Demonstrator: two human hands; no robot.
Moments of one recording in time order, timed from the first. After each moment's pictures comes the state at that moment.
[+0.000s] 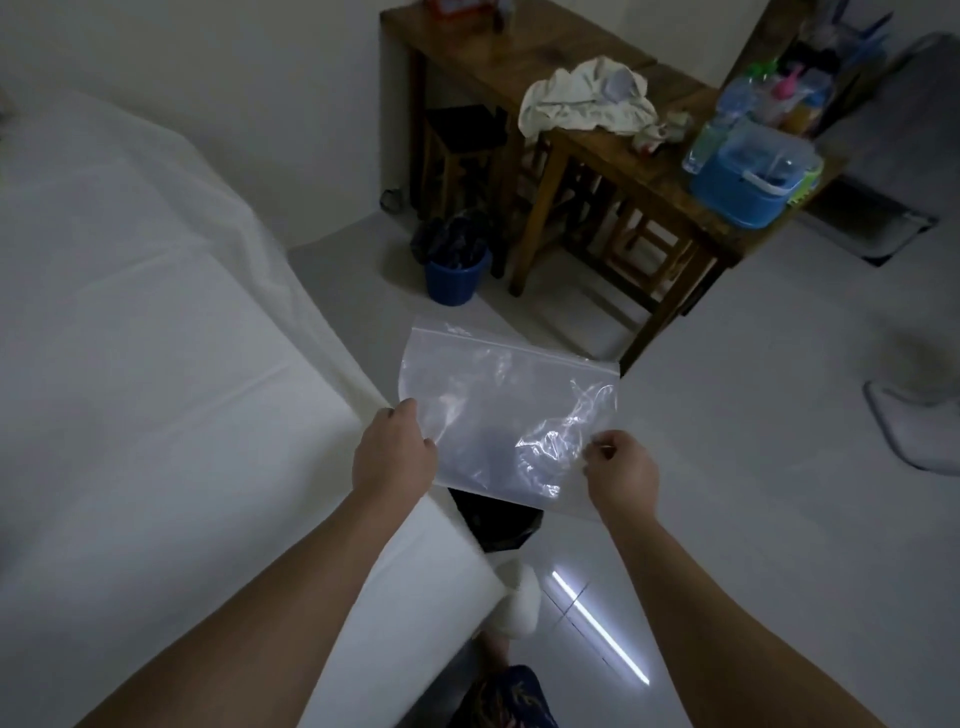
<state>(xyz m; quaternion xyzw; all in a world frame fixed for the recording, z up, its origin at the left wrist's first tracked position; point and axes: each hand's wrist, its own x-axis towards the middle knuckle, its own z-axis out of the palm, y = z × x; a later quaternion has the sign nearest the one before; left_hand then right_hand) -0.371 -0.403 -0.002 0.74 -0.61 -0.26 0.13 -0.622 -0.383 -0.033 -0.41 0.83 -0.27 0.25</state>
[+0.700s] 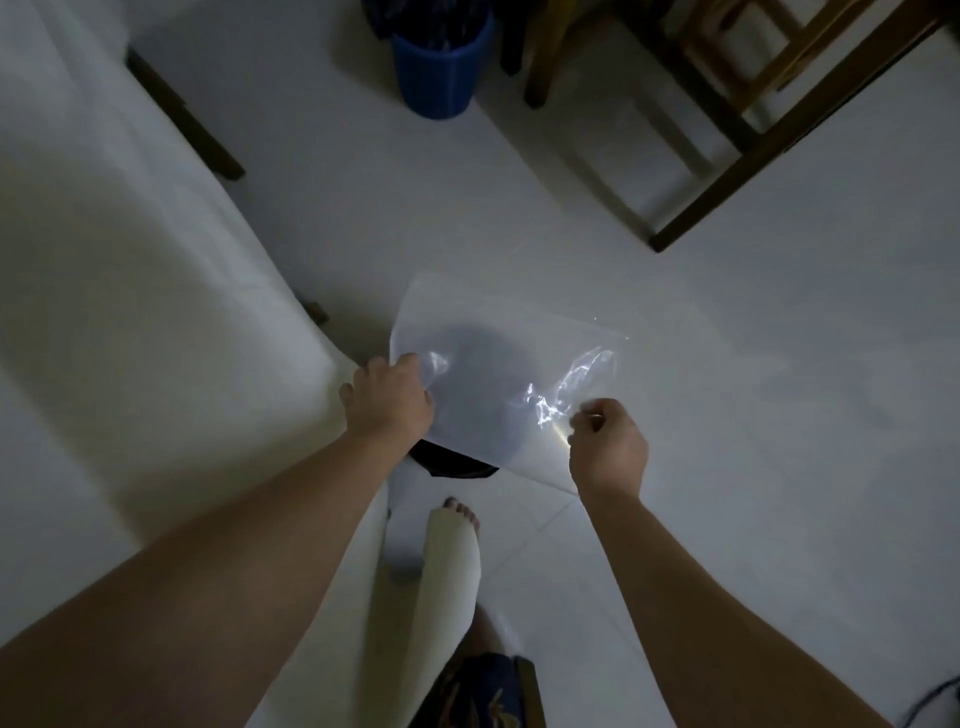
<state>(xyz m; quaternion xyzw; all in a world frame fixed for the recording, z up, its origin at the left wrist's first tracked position) -0.489 -0.526 -0.276 0.75 -0.59 -0.26 -0.11 -0.711 -0.475 -0.259 -0.34 0.86 -0.16 0.33</state>
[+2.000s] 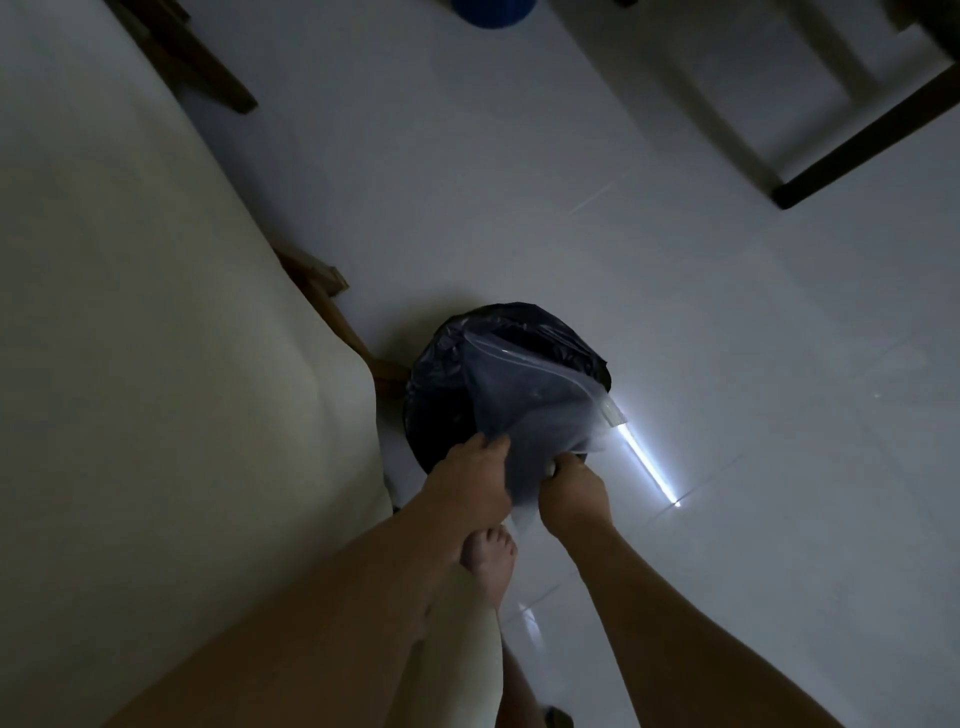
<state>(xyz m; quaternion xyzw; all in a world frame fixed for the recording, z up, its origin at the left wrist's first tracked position) -0.537 -0.482 -0.464 0.63 -0.60 -0.47 -0.13 -0.673 -0.486 -0.451 -0.55 0.67 0.25 0.42</state>
